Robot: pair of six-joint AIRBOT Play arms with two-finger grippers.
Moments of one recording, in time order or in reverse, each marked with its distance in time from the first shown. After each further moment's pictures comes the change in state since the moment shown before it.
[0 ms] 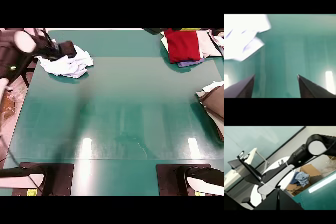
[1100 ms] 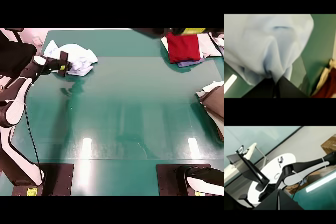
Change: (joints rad) left arm 0.182 -0.420 0.081 -0.769 0.224 -0.128; right arm -0.003 -0.005 0.000 0.003 0.002 -0.057
